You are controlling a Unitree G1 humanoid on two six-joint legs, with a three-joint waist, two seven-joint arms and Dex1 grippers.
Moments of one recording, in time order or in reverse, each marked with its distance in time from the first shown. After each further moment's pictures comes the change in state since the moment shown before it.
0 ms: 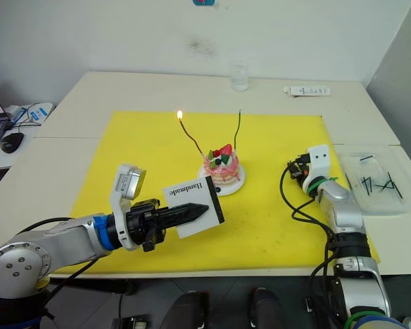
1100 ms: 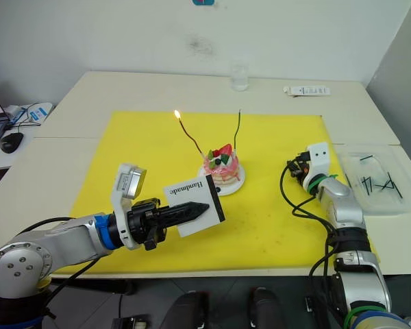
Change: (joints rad) left arm -0.004 -0.013 0.000 -0.001 0.000 0.000 0.020; right arm -0.042 -0.010 0.002 0.074 -0.008 -0.038 0.029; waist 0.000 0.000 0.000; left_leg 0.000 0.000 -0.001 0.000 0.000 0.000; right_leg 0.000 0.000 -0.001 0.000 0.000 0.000
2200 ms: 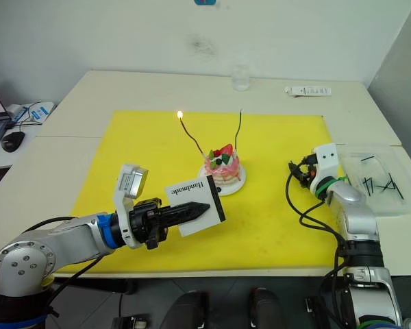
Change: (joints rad) left arm -0.009 -0.018 0.001 0.015 0.027 0.019 -0.018; right arm 0.099 -0.046 -0.016 -0.223 0.010 0.092 0.037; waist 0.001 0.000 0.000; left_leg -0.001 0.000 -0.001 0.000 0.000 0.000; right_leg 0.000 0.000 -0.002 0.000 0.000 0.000
